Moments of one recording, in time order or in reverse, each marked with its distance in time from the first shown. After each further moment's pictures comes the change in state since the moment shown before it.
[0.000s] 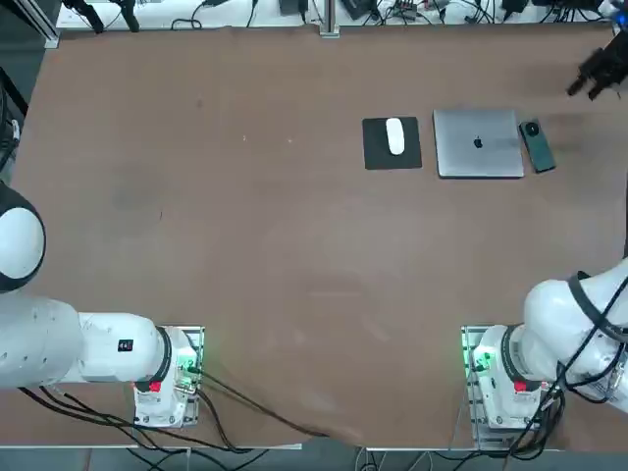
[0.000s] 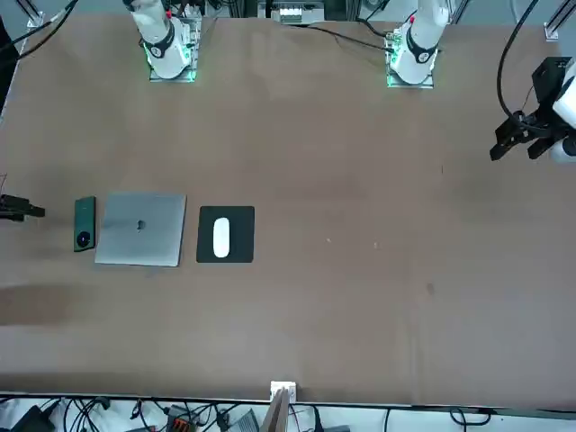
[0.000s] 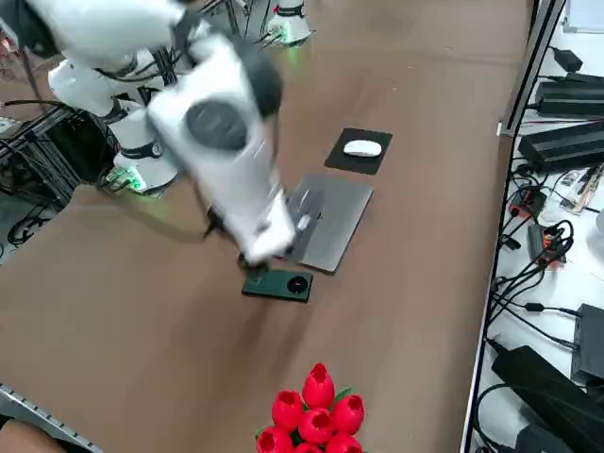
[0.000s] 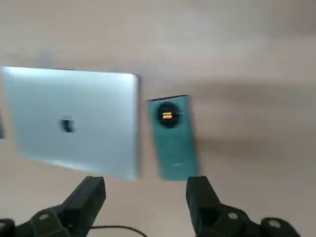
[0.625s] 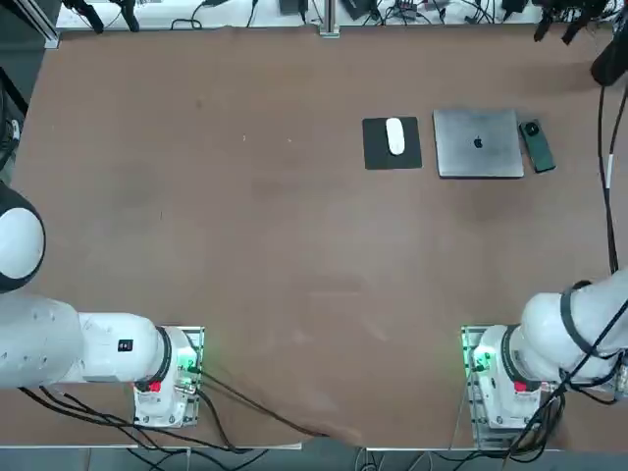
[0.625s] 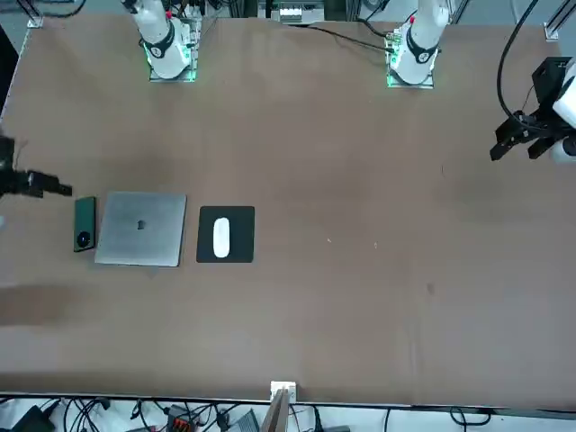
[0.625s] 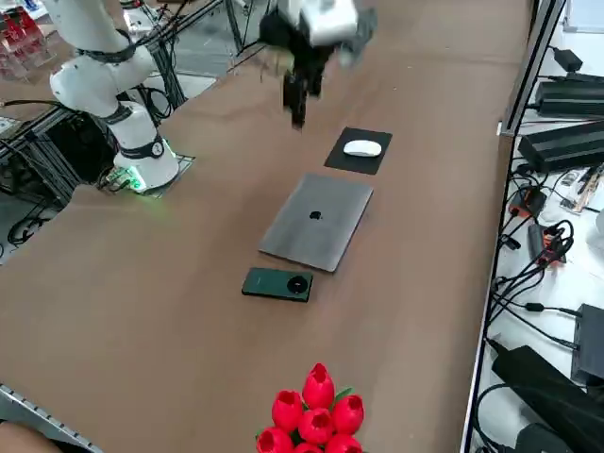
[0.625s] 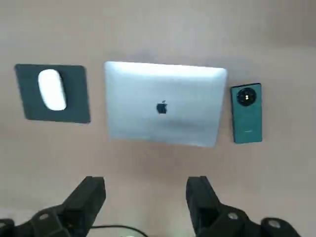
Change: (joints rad) arm 0.309 -0.275 0.014 0.009 -0.033 -0.199 0.295
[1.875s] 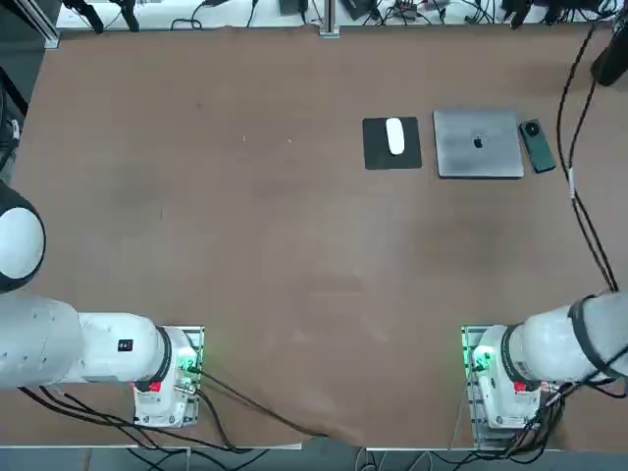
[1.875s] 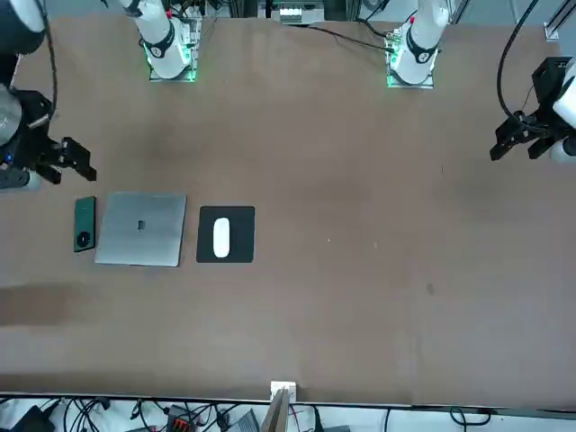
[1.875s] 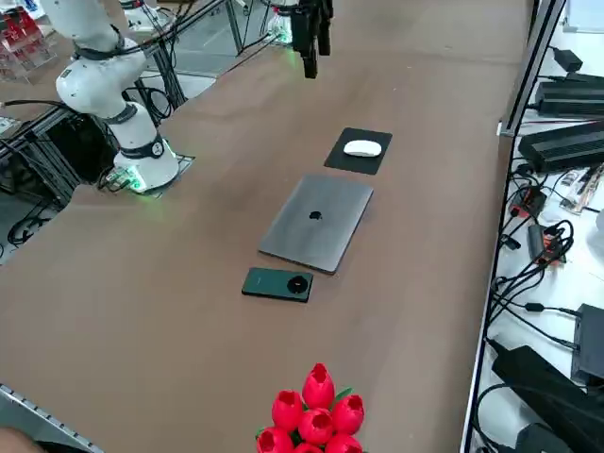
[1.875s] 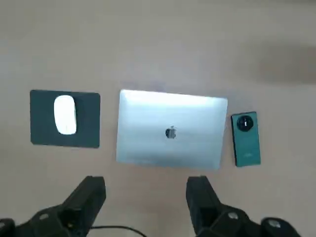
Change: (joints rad) arm 0.322 -0.284 -0.269 -0.338 0.008 0.289 0.047
